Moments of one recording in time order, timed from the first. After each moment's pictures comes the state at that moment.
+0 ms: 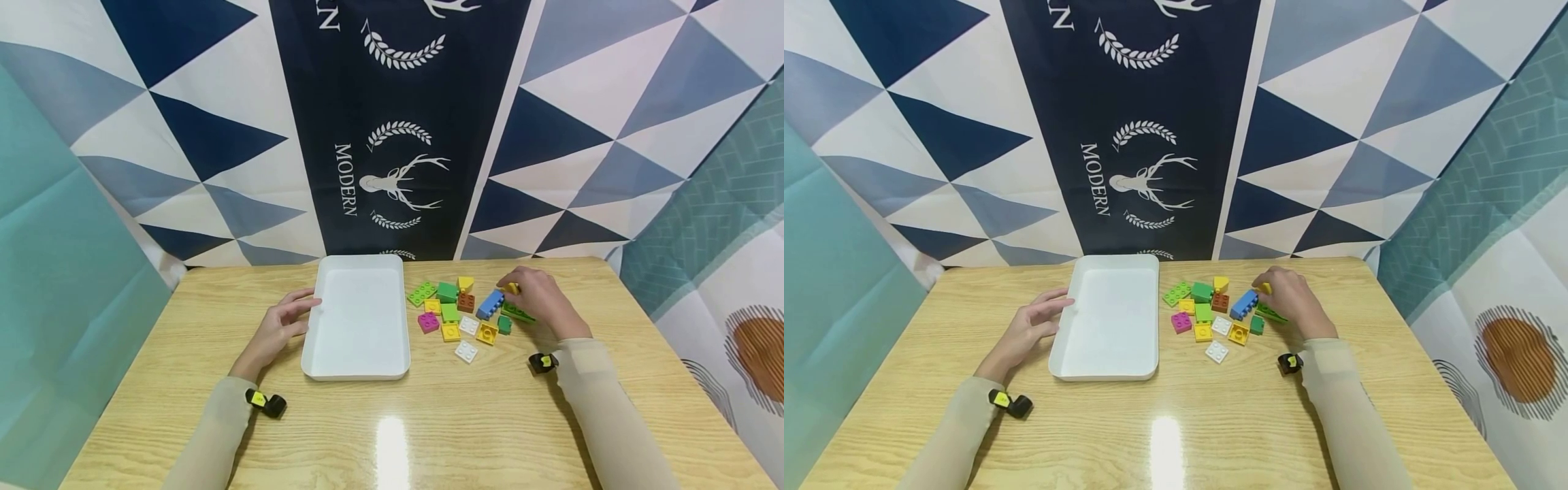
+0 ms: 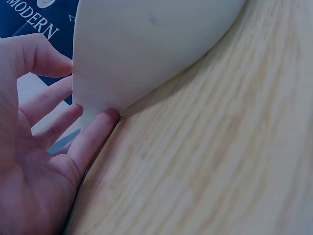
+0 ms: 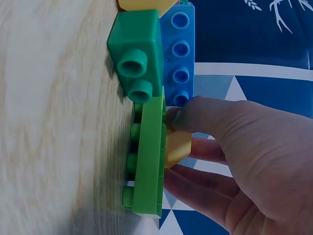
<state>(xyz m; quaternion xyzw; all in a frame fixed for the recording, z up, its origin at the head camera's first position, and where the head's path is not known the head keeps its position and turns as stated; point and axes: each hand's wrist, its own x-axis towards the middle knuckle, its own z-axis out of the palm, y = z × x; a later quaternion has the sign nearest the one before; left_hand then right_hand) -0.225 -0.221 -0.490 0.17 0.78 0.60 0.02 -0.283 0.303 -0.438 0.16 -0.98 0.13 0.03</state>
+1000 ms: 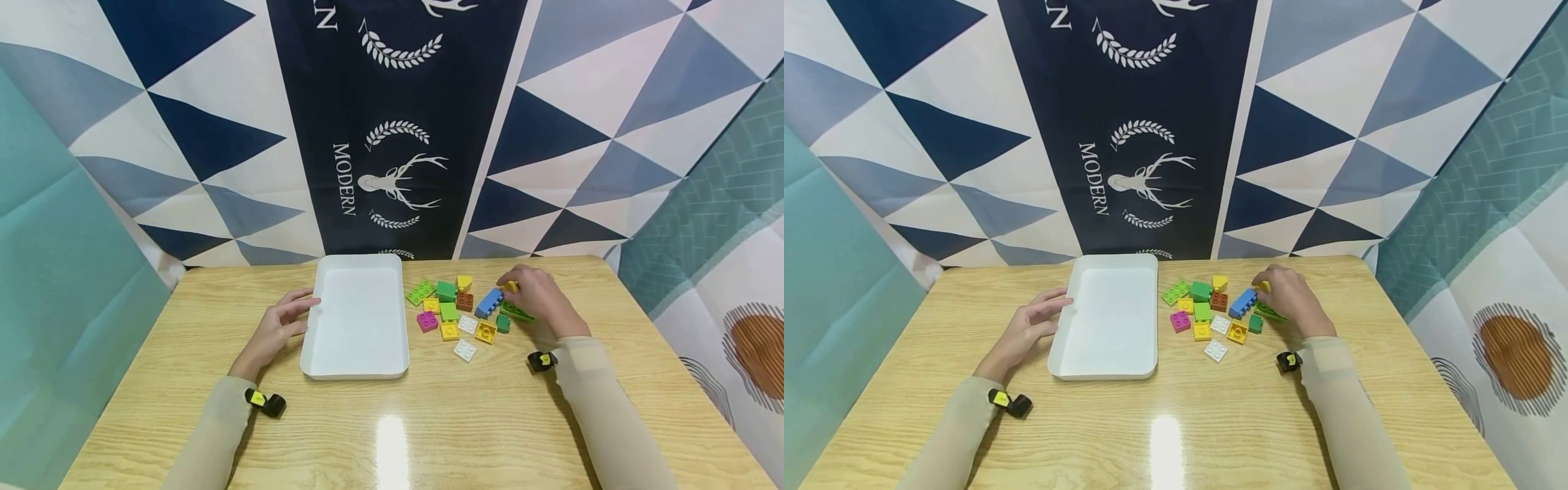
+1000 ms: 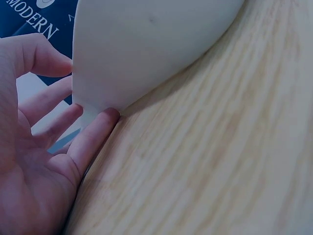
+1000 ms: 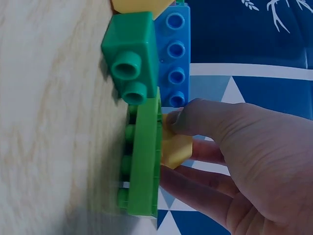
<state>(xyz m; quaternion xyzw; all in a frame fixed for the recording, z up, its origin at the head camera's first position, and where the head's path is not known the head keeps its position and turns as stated) -0.226 -0.222 -0.491 0.17 0.77 0.61 0.03 -0.280 0.303 -0.437 0.16 -0.98 0.13 0.05</state>
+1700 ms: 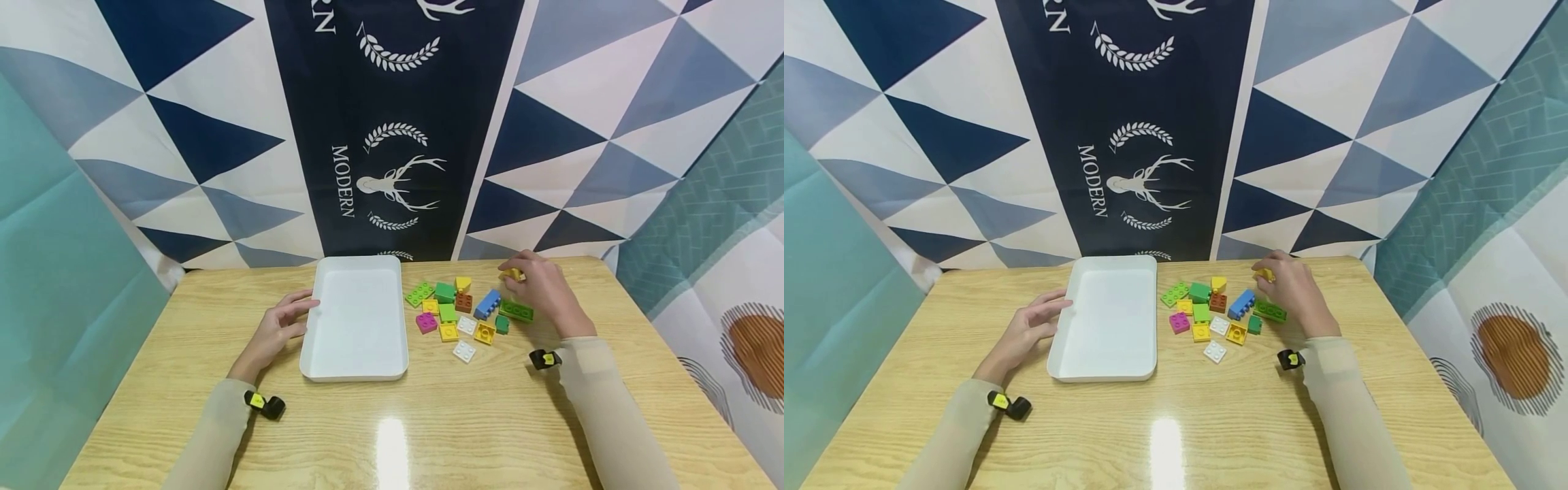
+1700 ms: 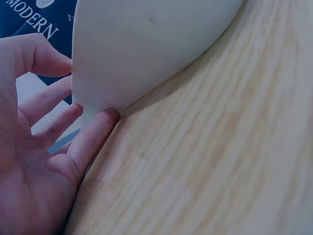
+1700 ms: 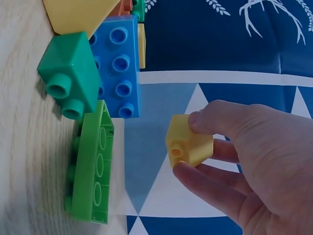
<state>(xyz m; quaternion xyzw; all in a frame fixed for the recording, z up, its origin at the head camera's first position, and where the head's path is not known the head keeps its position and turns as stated) -0.224 -0.221 -0.489 0.18 0.77 0.61 0.03 -0.271 0.297 -0.414 0.17 -0.96 0.16 0.16</state>
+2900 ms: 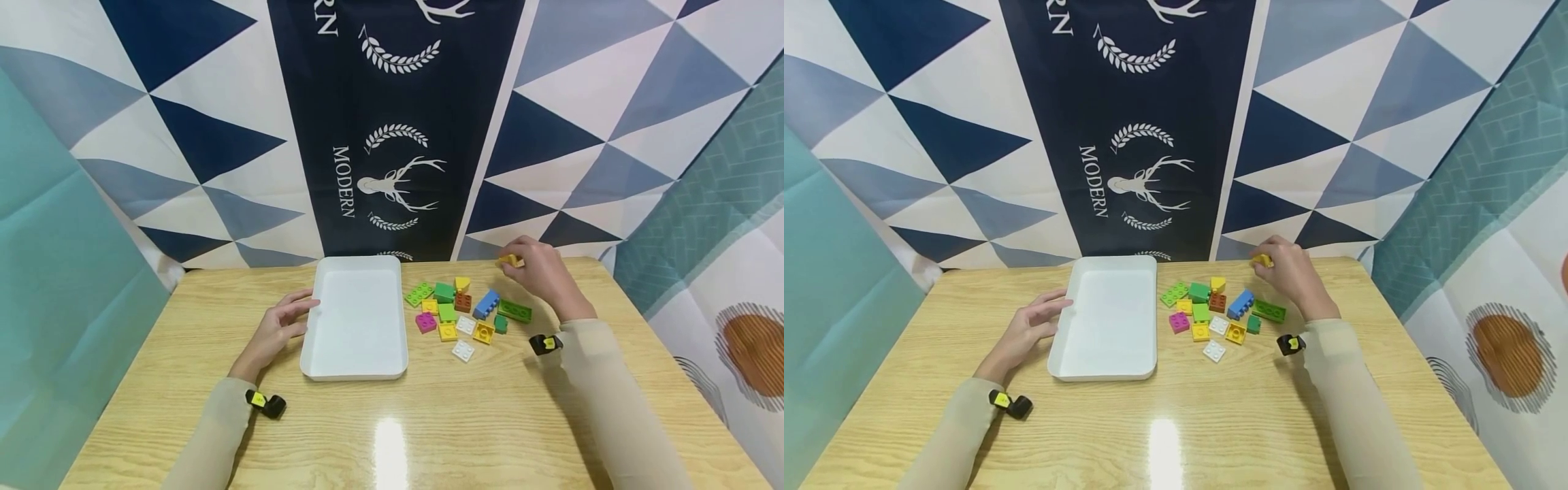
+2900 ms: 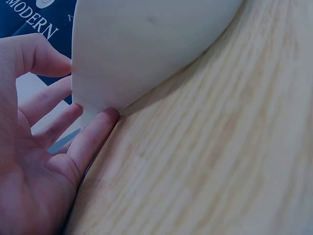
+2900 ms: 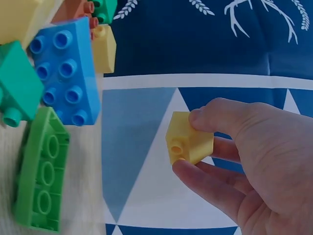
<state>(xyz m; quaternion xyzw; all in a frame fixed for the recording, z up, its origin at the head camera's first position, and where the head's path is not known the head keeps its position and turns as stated) -0.223 -0.220 -0.489 0.17 0.77 0.61 0.03 -0.281 0.293 -0.385 0.17 -0.96 0.16 0.14</state>
